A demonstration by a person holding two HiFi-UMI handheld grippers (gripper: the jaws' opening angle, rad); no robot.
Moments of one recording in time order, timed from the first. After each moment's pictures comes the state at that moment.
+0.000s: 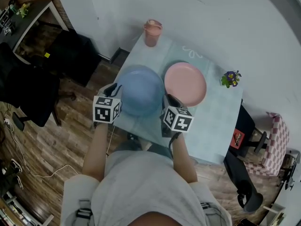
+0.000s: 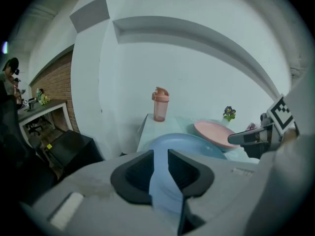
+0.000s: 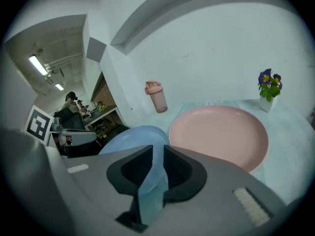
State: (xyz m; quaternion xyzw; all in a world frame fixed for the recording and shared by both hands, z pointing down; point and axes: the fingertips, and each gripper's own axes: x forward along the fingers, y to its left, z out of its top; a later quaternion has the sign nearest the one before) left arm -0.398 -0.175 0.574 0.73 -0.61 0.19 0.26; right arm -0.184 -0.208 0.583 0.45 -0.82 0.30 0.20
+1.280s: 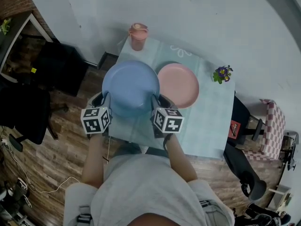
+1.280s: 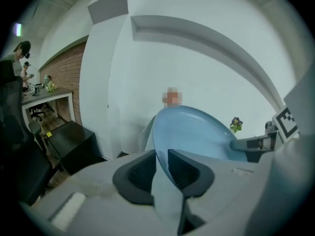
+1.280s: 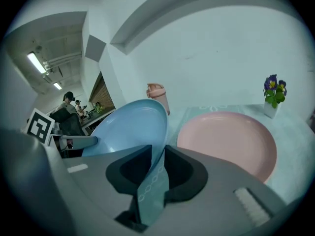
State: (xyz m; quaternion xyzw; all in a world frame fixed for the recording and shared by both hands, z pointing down) left arm -0.431 -0.189 0.582 0.71 -0.63 0.14 0.29; right arm -0.213 -0.226 0.576 0.47 -0.81 0.29 0.19
